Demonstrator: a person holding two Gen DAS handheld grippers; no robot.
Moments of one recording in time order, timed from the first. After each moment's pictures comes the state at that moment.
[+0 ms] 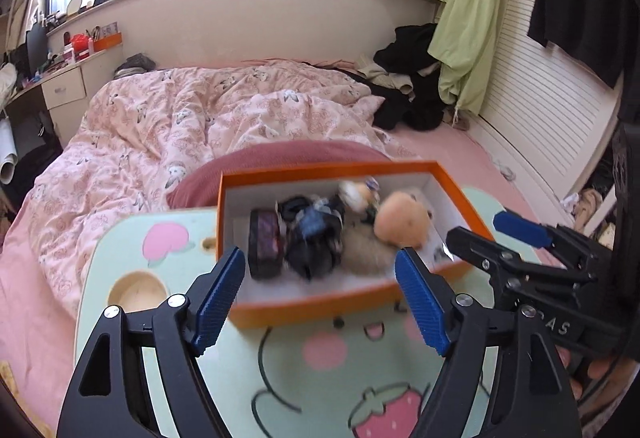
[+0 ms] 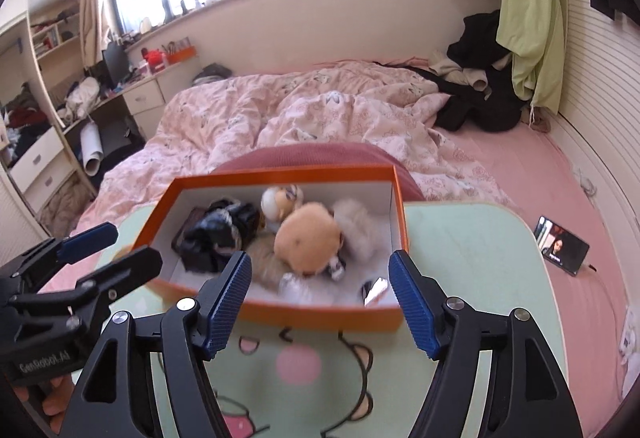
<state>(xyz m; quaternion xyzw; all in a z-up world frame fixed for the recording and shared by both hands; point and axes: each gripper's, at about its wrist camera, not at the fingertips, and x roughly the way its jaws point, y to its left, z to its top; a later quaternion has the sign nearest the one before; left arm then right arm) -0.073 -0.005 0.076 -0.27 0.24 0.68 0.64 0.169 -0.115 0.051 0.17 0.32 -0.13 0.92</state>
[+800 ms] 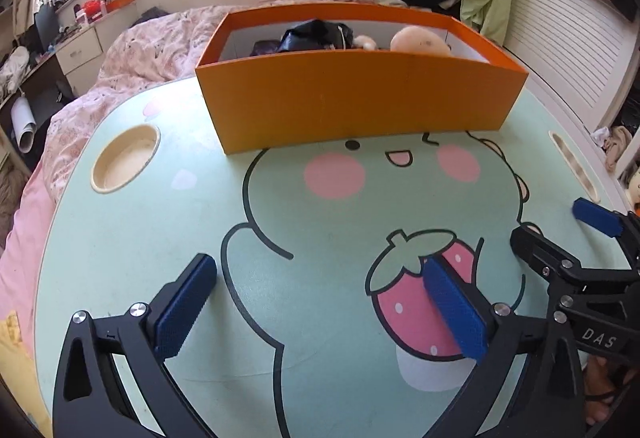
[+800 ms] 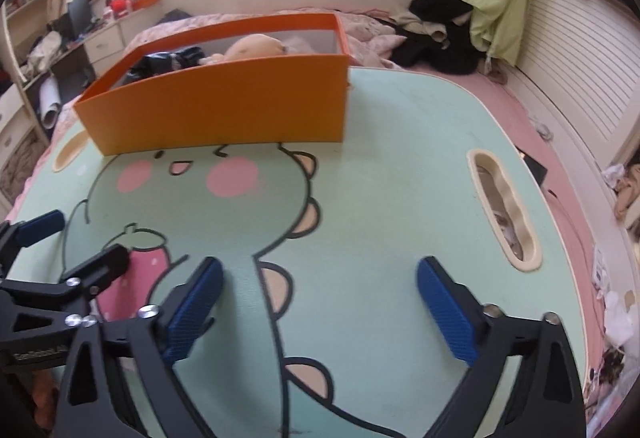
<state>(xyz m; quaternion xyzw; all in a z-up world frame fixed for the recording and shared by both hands) -0.053 -0.050 -0.020 -0.31 0.31 0.69 0.58 0.103 -0.092 -0.034 0.15 0.40 -0.20 0.88</state>
